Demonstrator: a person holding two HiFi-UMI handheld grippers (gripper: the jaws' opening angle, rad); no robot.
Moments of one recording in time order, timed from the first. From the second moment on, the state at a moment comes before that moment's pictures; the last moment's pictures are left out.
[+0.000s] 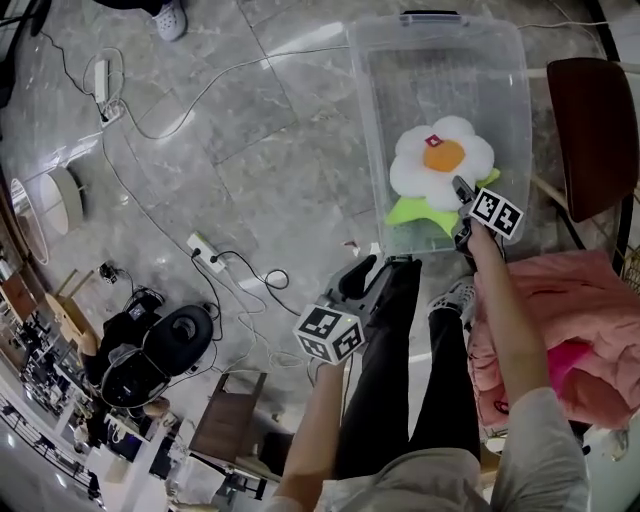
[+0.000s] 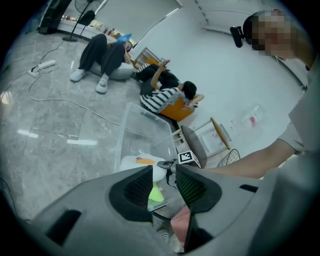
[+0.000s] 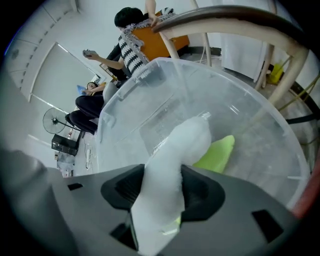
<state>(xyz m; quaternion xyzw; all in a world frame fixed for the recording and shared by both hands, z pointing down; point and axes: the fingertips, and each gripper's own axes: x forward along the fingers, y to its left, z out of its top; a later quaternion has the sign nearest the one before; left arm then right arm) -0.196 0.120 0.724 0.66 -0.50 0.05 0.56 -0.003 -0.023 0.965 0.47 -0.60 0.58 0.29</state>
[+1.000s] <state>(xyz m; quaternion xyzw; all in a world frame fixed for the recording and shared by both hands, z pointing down) -0.029 0.068 0.642 0.78 -0.39 0.07 0.49 0.065 0.007 0.596 0.42 -0.83 0.36 0.03</state>
